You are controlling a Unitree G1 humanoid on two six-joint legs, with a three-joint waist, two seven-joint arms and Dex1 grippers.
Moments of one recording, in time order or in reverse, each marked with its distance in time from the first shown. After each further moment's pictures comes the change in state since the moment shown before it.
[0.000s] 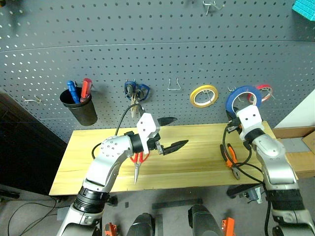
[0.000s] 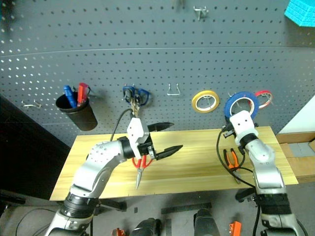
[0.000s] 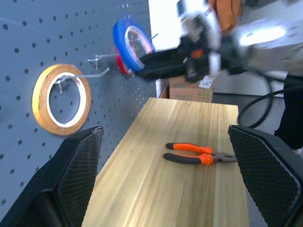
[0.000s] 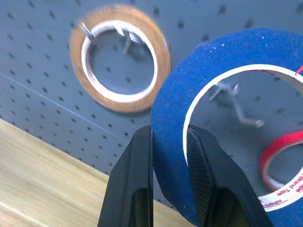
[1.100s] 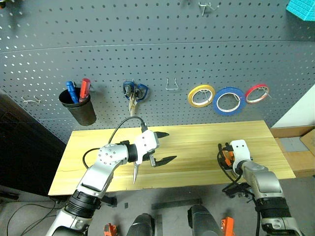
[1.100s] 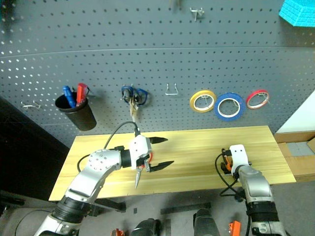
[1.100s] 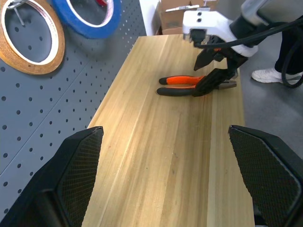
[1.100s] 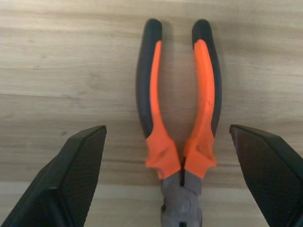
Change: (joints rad) left arm 0.072 0.133 -0.080 0.108 0.166 -0.131 -0.043; right arm 0.105 0.125 -0.005 0.075 0.063 0.701 -0.146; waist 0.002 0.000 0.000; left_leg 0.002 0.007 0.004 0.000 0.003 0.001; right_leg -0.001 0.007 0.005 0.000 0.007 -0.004
